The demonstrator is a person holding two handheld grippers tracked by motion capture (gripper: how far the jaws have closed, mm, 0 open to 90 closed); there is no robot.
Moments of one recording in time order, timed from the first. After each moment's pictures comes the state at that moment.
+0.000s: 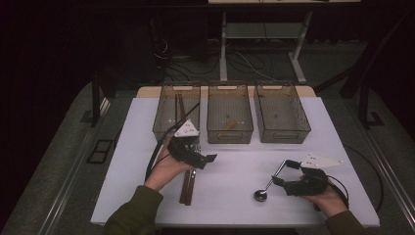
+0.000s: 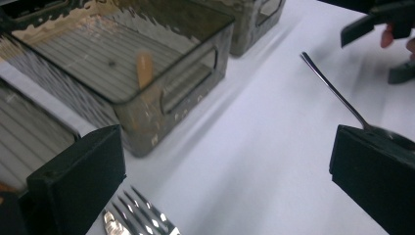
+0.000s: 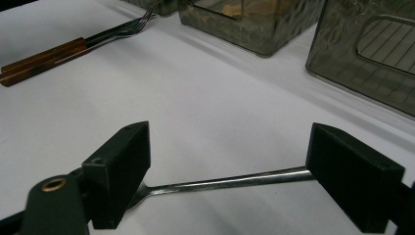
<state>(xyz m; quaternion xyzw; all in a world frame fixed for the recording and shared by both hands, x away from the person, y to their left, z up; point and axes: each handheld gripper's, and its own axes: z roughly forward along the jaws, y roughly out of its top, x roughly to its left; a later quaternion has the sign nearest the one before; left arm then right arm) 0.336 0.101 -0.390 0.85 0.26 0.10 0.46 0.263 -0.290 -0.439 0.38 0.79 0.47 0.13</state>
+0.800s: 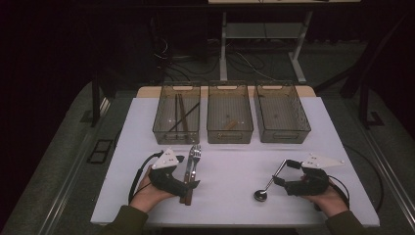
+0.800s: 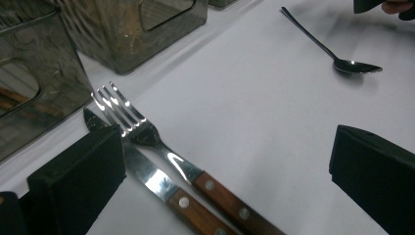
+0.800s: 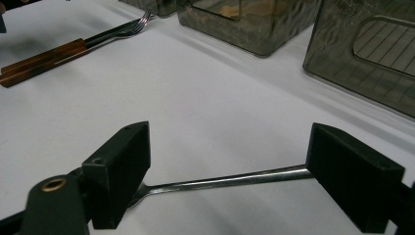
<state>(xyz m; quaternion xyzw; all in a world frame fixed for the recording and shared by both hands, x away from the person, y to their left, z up) 0.281 0.150 -0.427 0.84 0.26 0.10 0.47 0.262 -0.292 -0.438 0.38 0.79 0.47 0.13</state>
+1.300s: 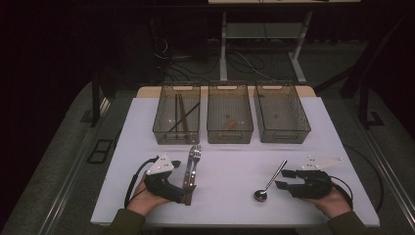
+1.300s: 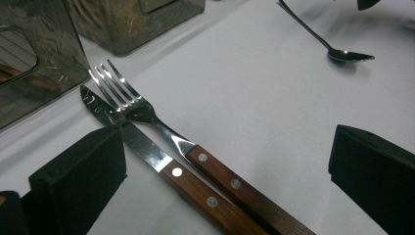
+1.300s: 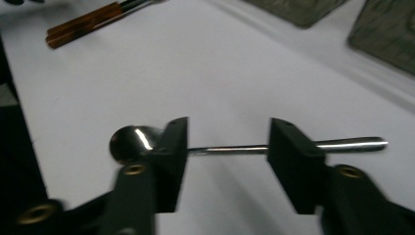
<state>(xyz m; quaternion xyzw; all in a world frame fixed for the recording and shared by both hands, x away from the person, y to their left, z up) 0.272 0.157 -0.433 0.84 0.26 0.09 0.47 0.254 -0.290 -0.426 0.35 0.83 0.42 0.07</state>
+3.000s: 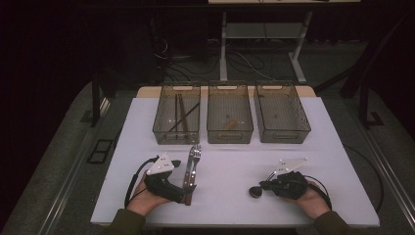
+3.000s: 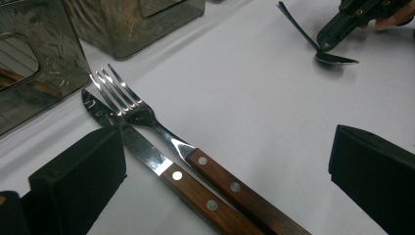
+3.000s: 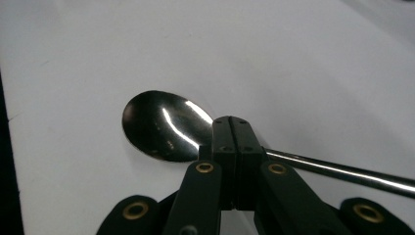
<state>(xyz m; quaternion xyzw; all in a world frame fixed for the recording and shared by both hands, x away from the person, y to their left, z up) 0.271 0.156 -0.431 0.83 0.27 0.10 0.47 0.270 -0.241 -0.450 0.29 0.88 0.37 0.05</state>
